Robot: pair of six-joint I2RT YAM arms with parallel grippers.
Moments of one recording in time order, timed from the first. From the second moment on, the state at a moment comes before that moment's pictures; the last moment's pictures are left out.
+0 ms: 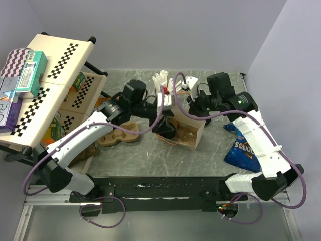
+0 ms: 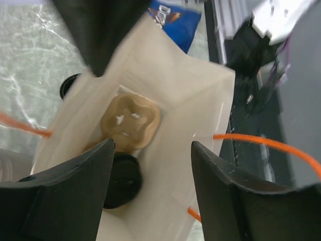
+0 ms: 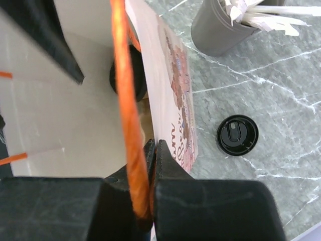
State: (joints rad) left arm -0.74 1.43 1.42 -0.44 0.77 0.32; right arm 0.46 1.29 1.56 -1.05 -0.34 -0.43
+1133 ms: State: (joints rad) left arm -1.01 1.48 1.31 -0.63 0.16 1.05; right arm 0.58 1.16 1.42 -0.99 -0.33 -0.39
